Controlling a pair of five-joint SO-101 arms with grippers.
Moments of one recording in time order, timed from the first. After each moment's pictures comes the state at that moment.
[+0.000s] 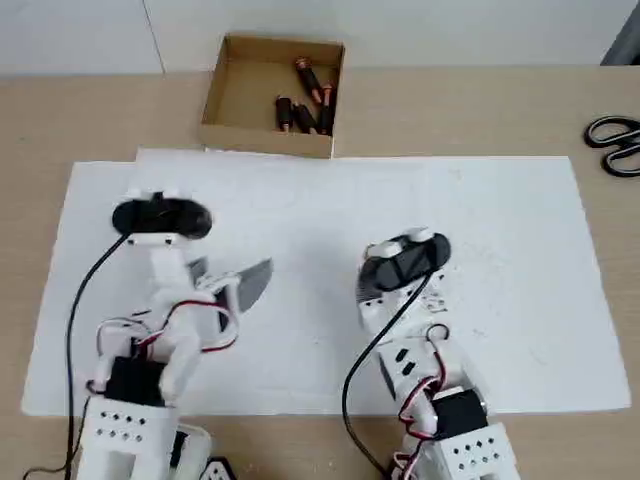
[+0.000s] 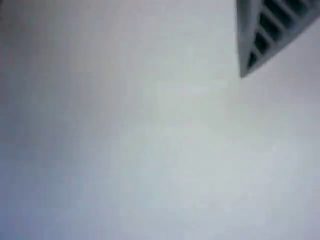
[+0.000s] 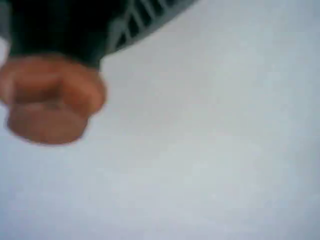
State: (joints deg) left arm 3.6 -69.7 67.6 59.1 15.0; right arm -18.3 -88.5 89.0 35.3 -1.5
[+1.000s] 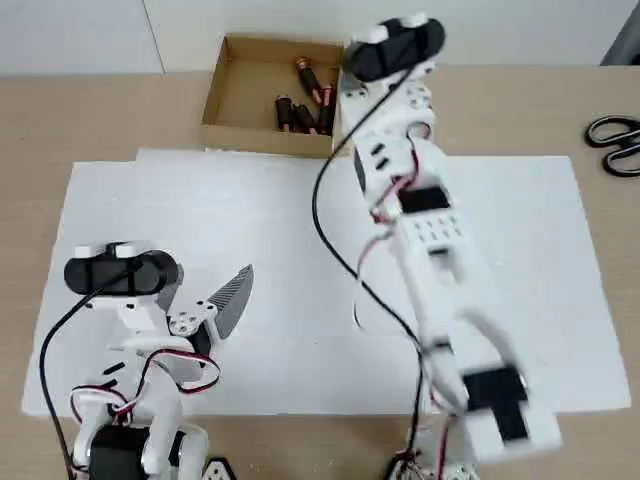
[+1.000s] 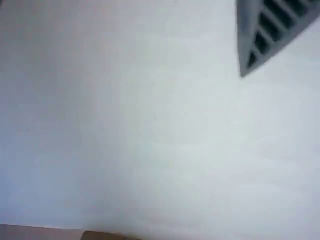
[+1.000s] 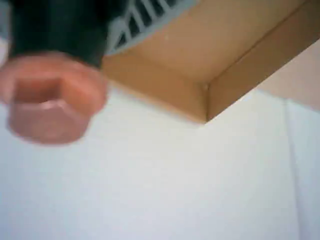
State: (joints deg) left arm 1.6 -100.2 74.1 65.0 14.3; right arm -15.4 2.5 14.0 -6.2 2.2
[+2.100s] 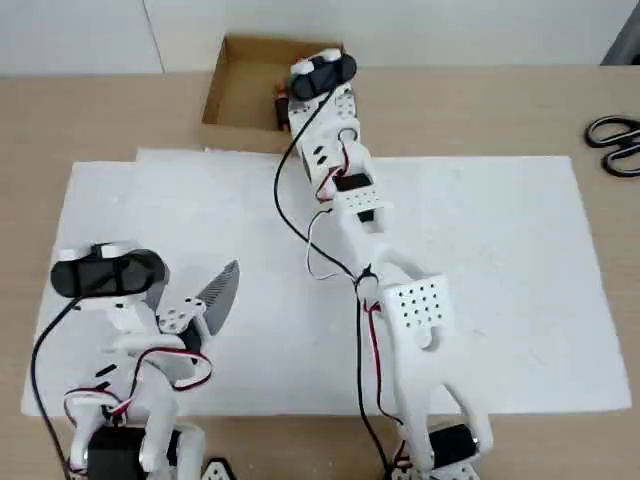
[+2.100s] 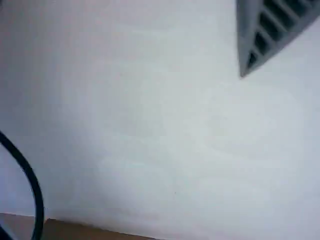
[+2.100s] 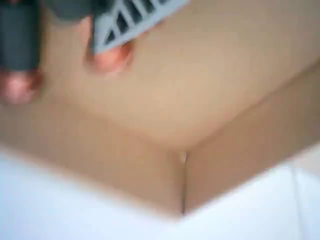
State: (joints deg) left arm -2.5 -100.2 74.1 65.0 13.8; right arm -20.0 65.3 -44.5 -7.5 2.2
